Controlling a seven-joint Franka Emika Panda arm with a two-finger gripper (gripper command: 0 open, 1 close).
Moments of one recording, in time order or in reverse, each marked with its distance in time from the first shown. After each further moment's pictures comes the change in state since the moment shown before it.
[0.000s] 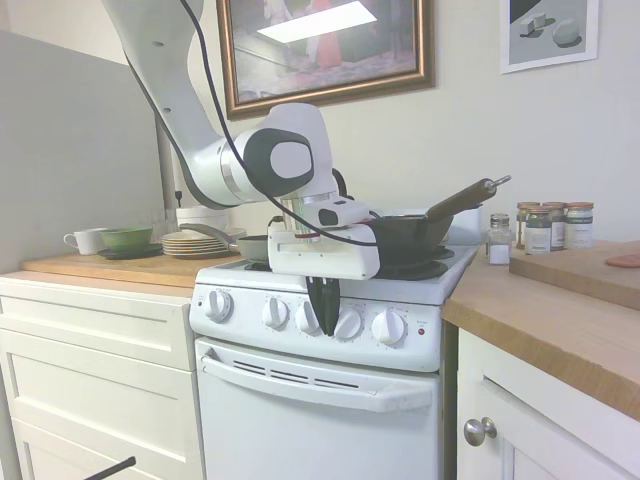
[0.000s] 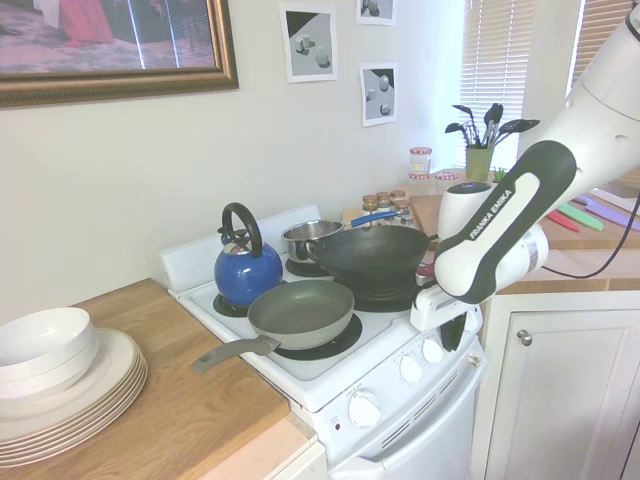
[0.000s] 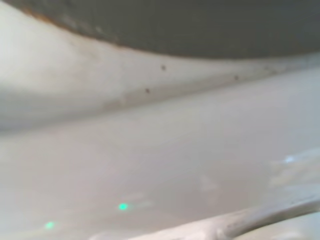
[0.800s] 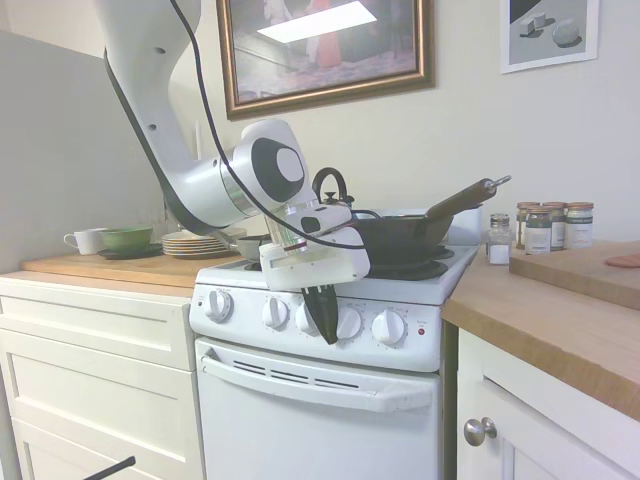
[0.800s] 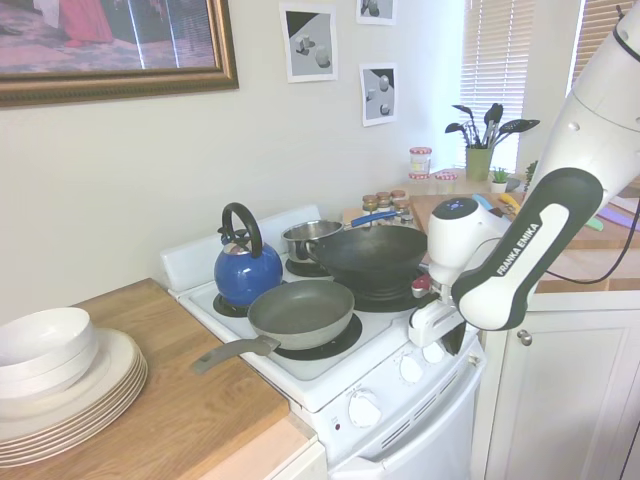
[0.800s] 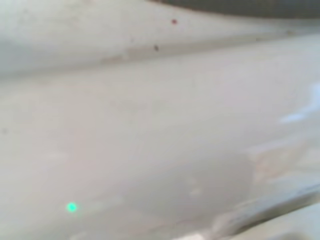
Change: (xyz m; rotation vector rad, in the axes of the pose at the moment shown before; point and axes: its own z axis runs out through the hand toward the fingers) arm -0.024 -0.007 0.007 -0.052 0.122 -0.007
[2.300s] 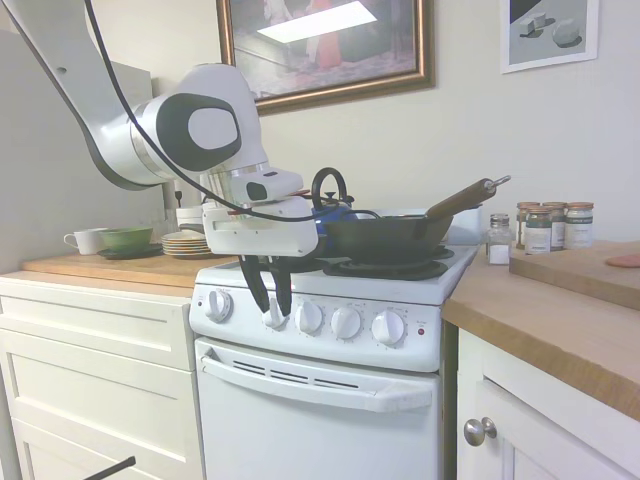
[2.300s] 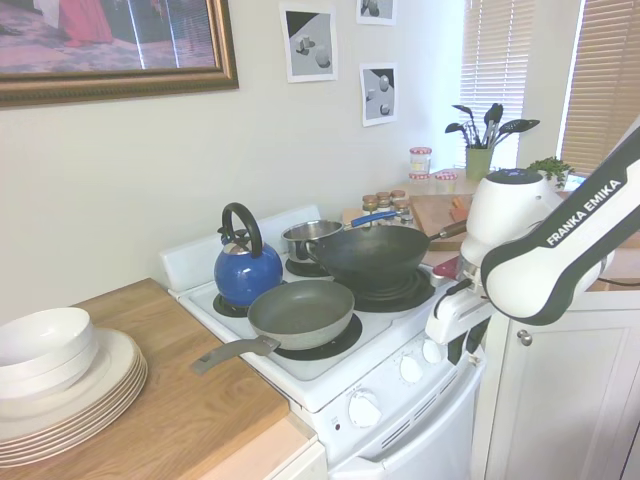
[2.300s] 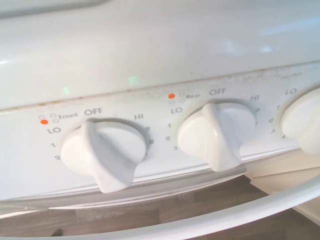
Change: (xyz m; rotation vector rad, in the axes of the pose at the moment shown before) arm -0.056 0.039 -0.074 0.151 -0.069 -0.028
